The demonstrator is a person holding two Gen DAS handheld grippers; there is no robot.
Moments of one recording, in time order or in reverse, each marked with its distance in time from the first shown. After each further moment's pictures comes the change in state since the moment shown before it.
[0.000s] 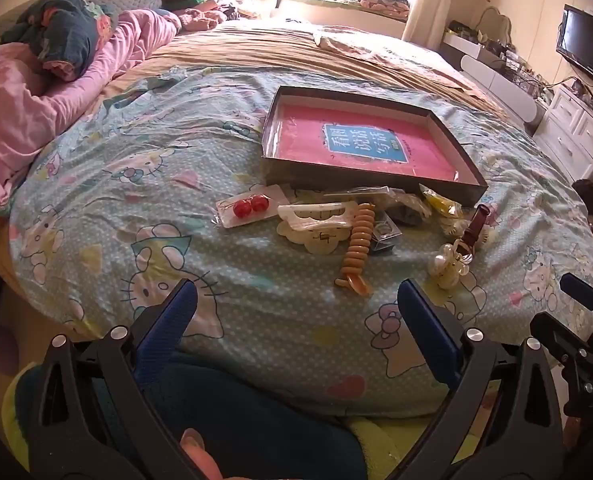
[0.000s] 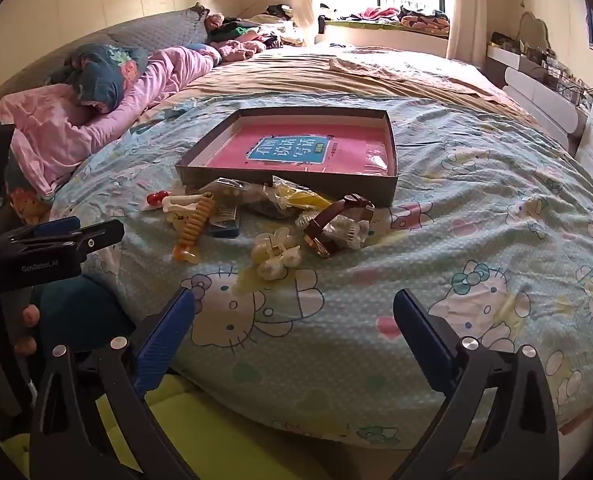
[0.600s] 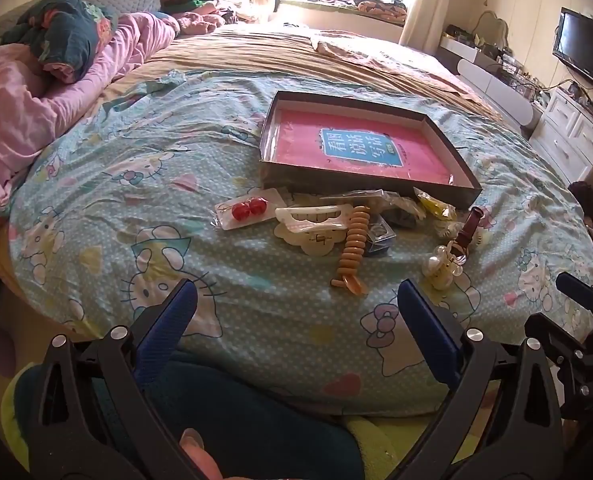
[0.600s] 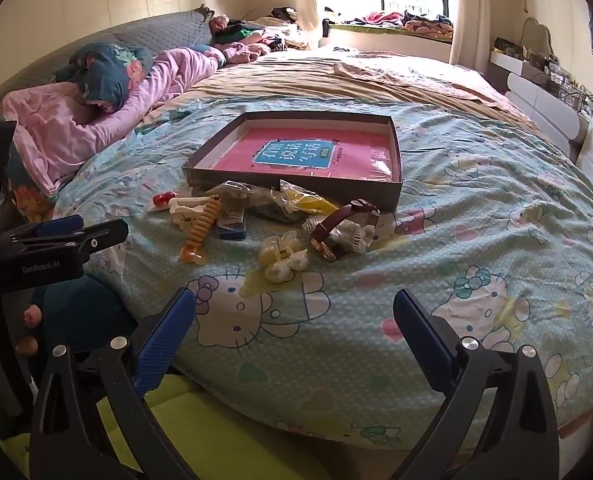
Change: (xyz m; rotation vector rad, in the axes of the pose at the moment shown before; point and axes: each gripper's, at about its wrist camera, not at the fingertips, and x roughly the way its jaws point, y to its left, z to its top) left arm -0.002 -0.004 0.002 -0.001 -0.014 -0.006; right arm -0.005 0.008 0.002 -0.010 -0.009 0.005
